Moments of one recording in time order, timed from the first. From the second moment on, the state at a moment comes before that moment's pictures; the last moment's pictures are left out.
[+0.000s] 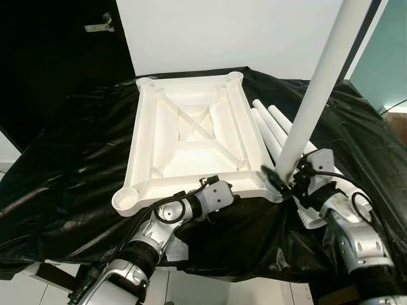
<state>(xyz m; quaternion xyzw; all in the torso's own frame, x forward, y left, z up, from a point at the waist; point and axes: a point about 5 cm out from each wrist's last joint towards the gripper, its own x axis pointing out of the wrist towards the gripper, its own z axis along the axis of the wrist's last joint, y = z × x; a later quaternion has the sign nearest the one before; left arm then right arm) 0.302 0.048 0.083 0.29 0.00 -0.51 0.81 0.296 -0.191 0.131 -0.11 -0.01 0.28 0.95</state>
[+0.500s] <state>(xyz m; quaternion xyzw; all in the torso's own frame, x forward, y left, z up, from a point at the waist) 0.302 0.049 0.083 0.29 0.00 -0.51 0.81 0.306 -0.198 0.132 -0.12 0.03 0.36 0.93</state>
